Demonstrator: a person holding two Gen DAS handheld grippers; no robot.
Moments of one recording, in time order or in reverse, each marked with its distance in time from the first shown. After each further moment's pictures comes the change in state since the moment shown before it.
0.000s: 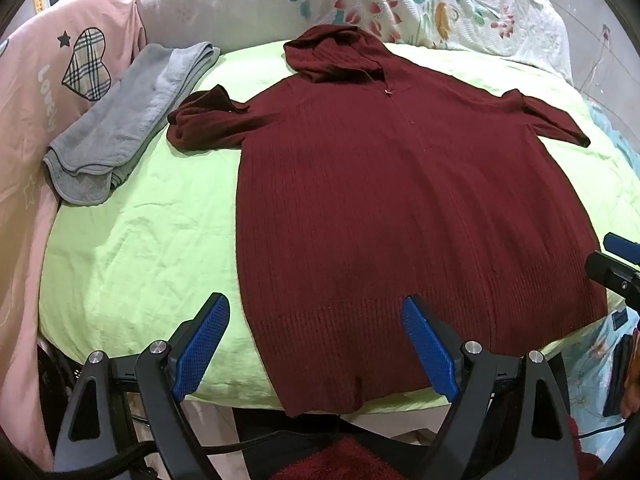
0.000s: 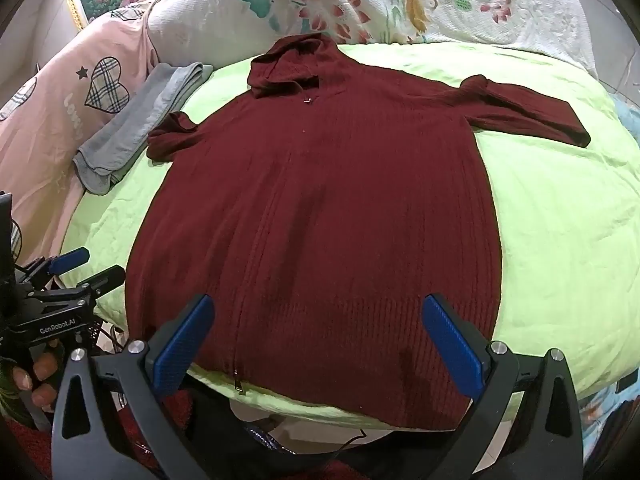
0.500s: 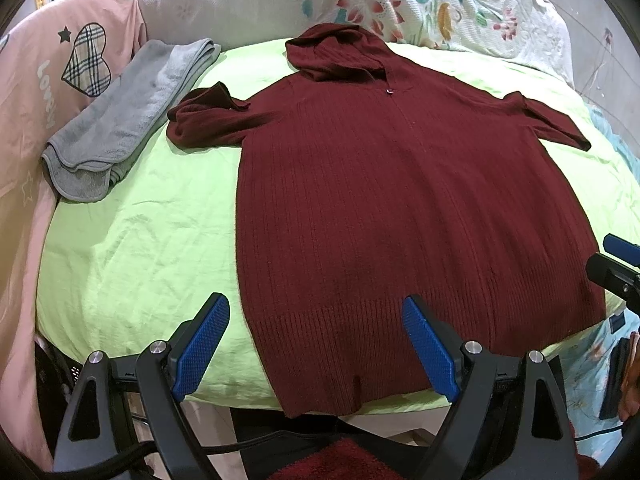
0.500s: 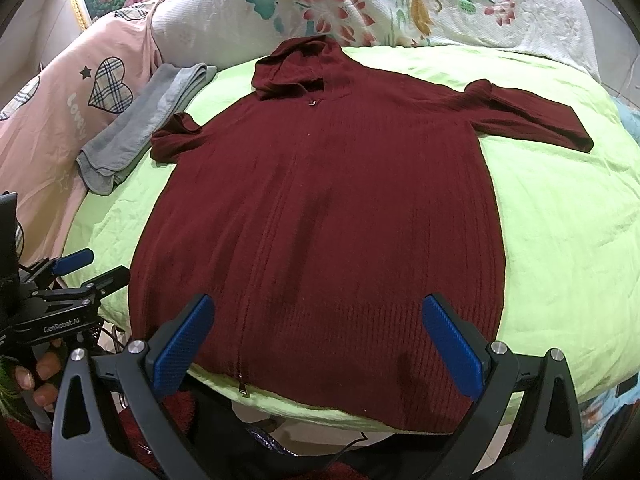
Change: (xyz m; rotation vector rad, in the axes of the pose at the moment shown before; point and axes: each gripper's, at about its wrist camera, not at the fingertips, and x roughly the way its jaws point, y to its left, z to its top) left arm 0.005 0.005 0.000 -0.003 0.011 -0.004; right arm -0.001 0.003 0.000 0.000 -0.006 0.007
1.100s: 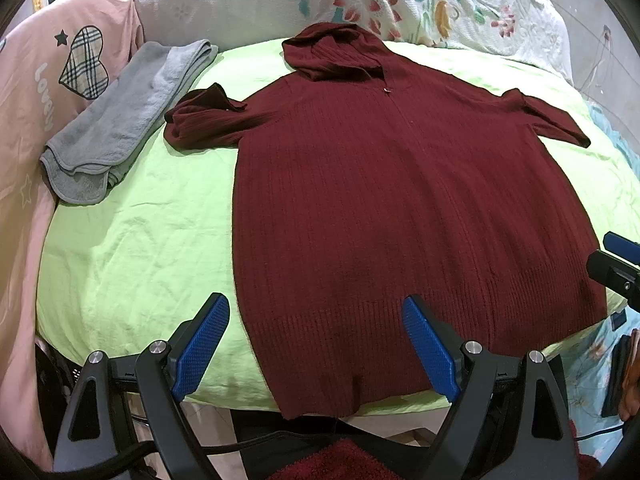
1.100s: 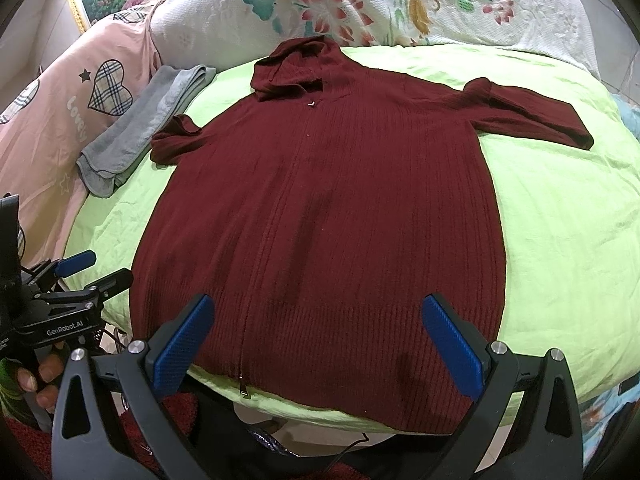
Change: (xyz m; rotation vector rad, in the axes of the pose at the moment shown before) left arm -0.001 -0.002 -0.001 0.012 -0.029 0.008; right arm 0.000 -0.001 0.001 0.005 -0.025 0.009
